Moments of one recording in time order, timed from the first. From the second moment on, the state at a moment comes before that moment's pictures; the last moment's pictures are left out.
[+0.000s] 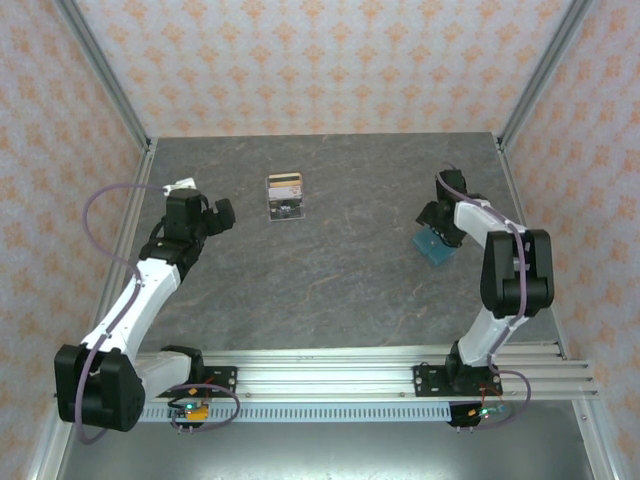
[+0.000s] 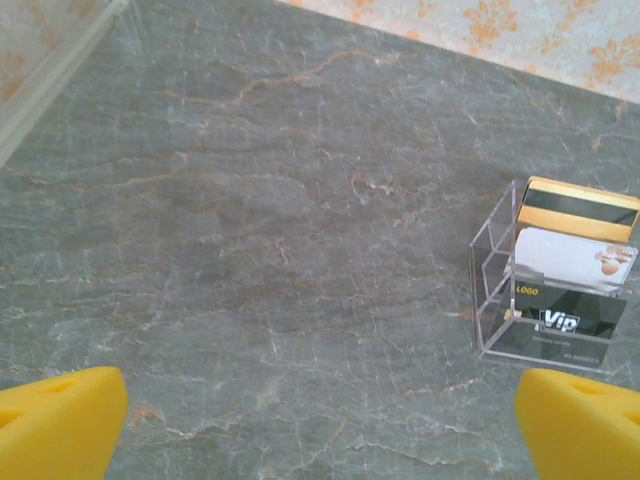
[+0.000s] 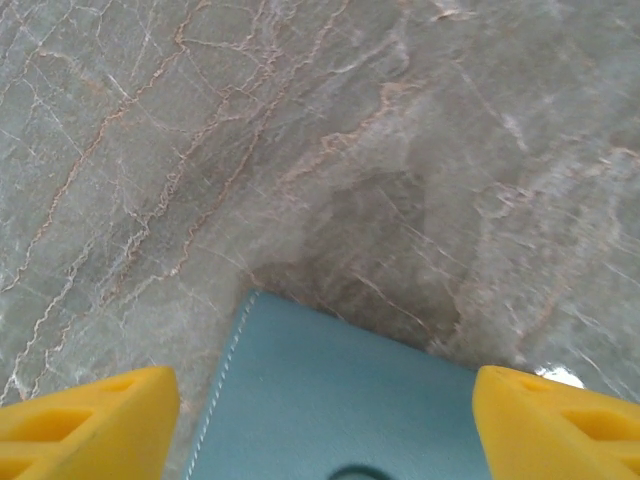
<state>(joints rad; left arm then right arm) -0.08 1.13 0.81 -0.34 -0.21 -0.37 0.03 1.77 1.13 -0.55 0.10 0.65</state>
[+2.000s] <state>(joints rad) -0.59 2.15 1.66 -0.53 0.30 -0.60 0.57 1.51 0.81 -0.43 -0.02 1.06</state>
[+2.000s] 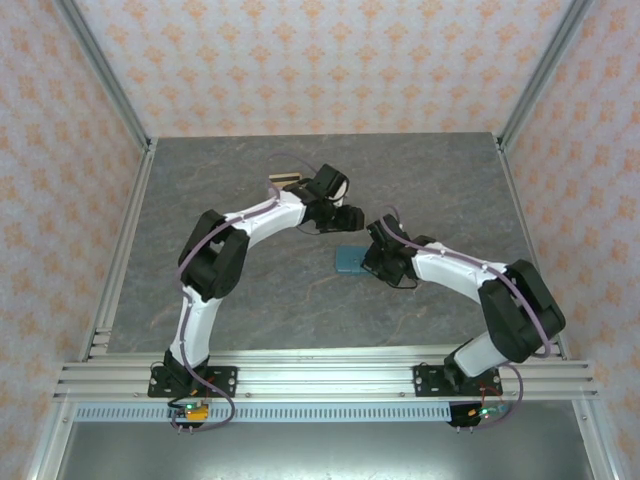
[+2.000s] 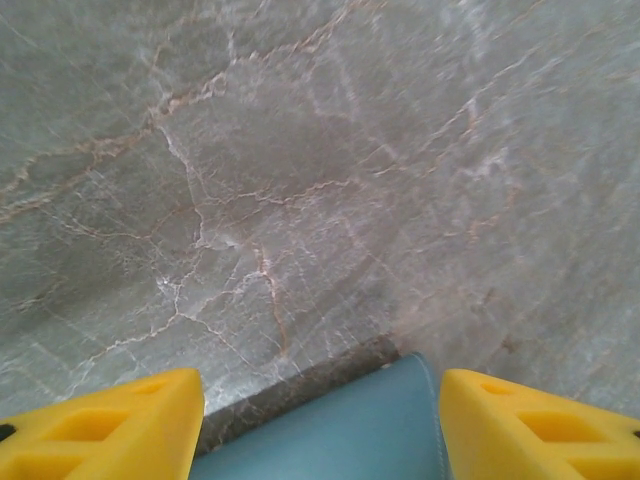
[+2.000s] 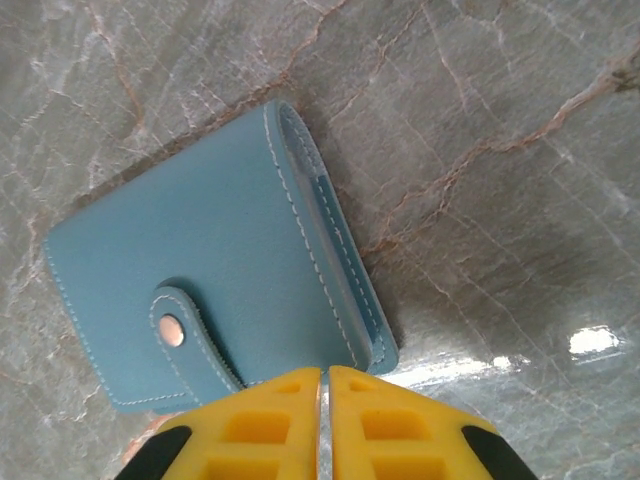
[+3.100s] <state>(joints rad) -0.65 1.86 1.22 -0.56 0.31 -0.69 0.53 1.71 0.94 -0.33 -0.10 0.99</state>
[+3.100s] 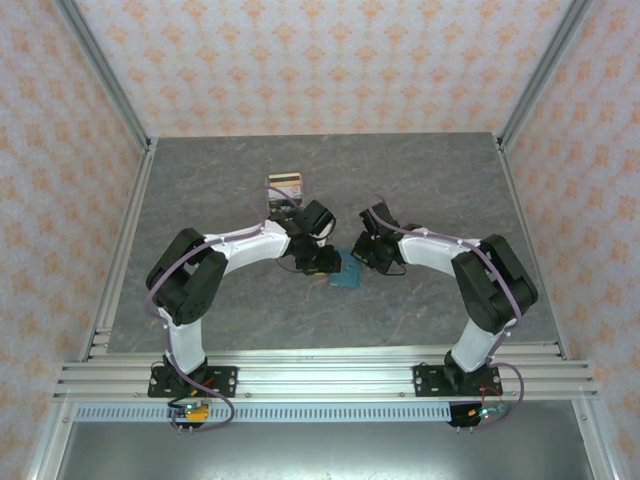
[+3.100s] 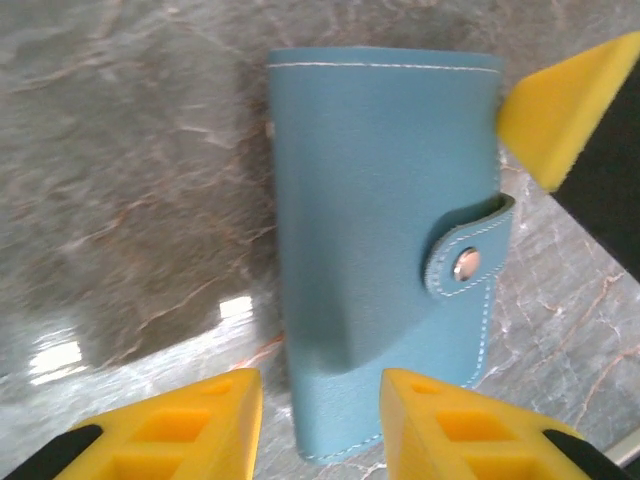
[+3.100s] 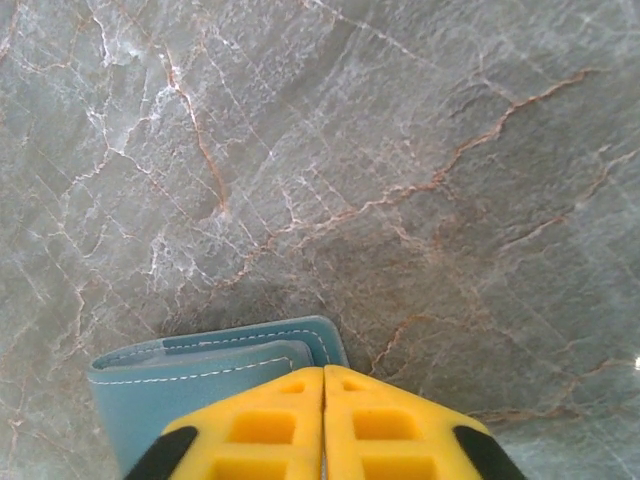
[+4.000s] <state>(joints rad) -0.59 1.91 1.18 -0.39 0.41 -0.83 0.53 1.68 0.93 -0.44 -0.19 0.89</state>
